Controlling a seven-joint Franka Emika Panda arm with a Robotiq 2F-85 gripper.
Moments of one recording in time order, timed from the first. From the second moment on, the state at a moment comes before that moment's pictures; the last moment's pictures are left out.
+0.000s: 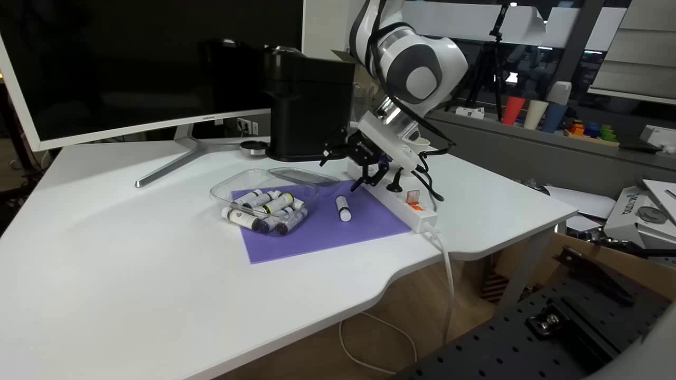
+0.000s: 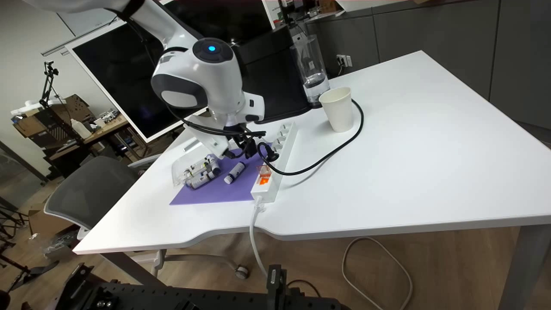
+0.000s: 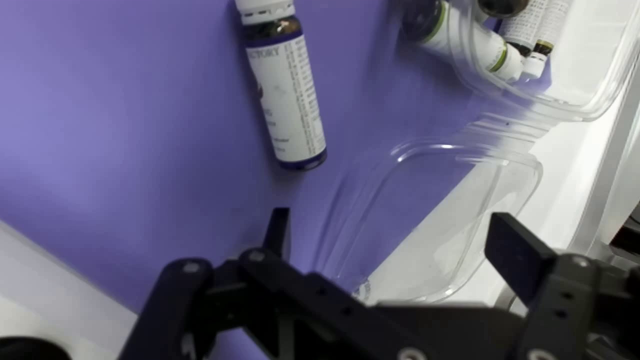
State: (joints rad) arm -0.11 0.53 -0.05 -2.19 1.45 2.61 -0.88
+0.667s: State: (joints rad) arm -0.11 0.60 -0.02 -2.12 1.61 2.63 -1.04
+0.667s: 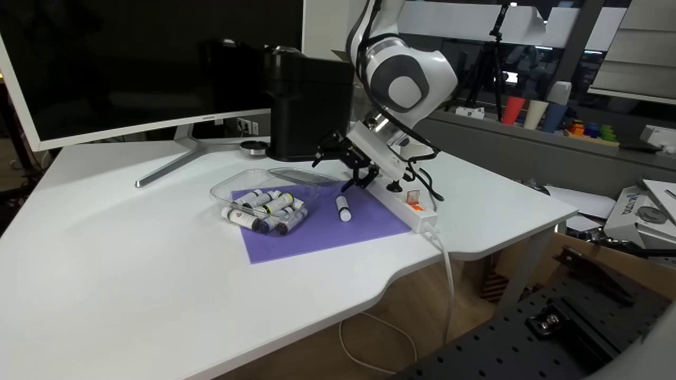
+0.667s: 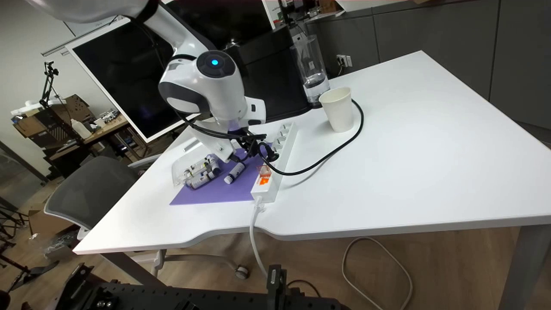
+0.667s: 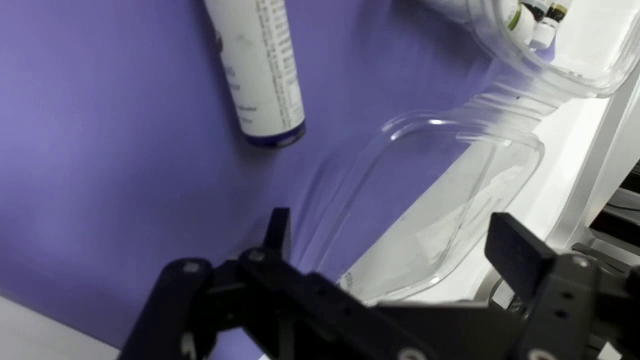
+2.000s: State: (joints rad) arm -0.09 0.59 -0.08 -2.14 1.68 2.36 -1.47
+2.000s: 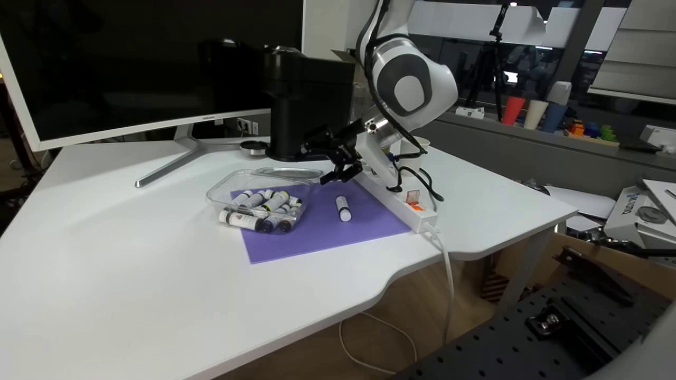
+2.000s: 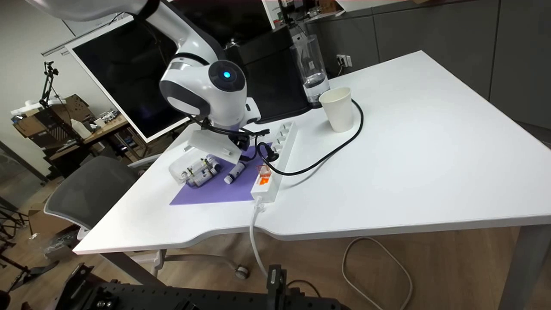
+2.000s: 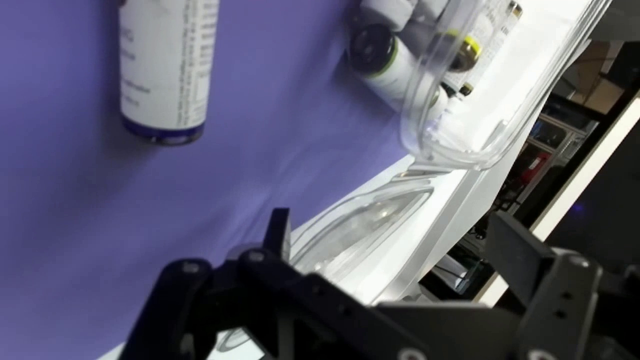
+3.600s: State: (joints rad) arm -0.08 0.47 -0.14 -2.26 1.70 2.34 -1.16
